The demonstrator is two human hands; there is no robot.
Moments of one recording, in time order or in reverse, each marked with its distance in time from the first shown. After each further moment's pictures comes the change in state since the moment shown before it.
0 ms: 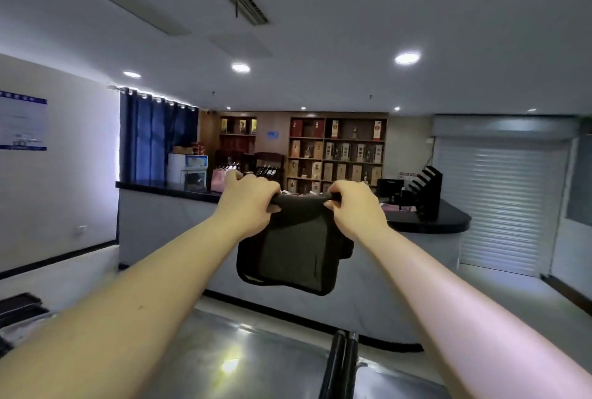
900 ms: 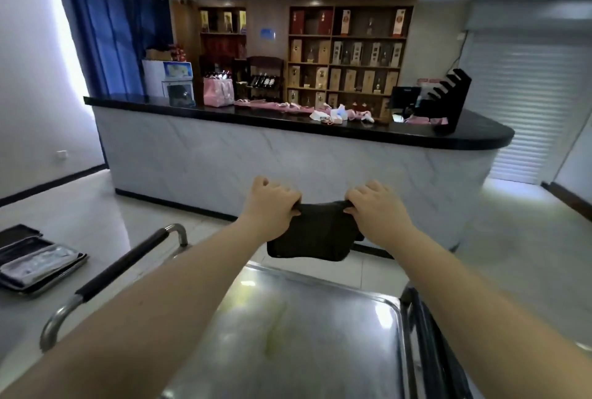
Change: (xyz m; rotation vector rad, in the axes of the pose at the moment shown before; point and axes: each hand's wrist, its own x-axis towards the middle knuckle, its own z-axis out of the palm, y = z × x) left_hand 0.014 -0.196 0.371 -0.034 -0.308 0.180; right_hand 0.096 0.073 0.377 -0.481 -0.280 -0.254
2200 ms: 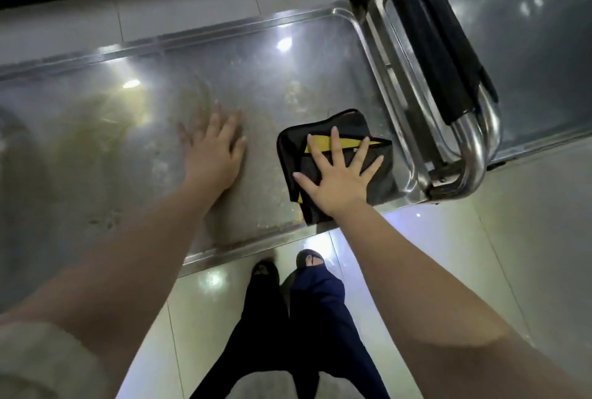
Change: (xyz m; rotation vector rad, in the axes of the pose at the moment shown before) left_hand -0.183 0.056 0.387 -0.456 -0.641 0.095; right_hand -0.259 -0.209 0.292 0.264 -0.870 1.041
